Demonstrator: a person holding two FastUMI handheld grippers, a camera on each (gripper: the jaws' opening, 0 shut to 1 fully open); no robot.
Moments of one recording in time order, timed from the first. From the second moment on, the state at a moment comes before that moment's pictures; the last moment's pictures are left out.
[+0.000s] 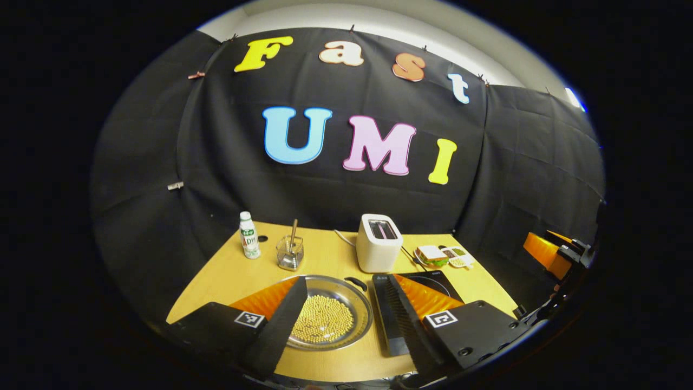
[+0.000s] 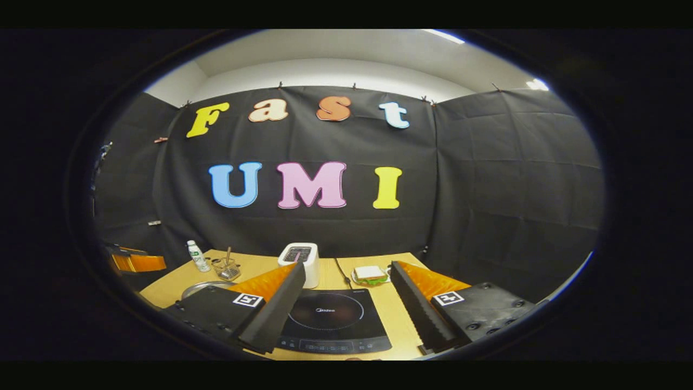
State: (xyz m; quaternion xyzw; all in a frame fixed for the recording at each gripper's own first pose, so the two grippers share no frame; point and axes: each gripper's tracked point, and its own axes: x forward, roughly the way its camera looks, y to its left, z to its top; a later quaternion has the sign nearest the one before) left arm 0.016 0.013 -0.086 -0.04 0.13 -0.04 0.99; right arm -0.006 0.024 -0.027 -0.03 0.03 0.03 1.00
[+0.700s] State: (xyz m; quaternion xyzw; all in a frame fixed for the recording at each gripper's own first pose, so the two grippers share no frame) left arm -0.003 0.022 -0.186 -0.05 0.26 -0.12 0.96; right arm -0.014 0.045 -0.050 -0.03 0.06 0.04 1.00
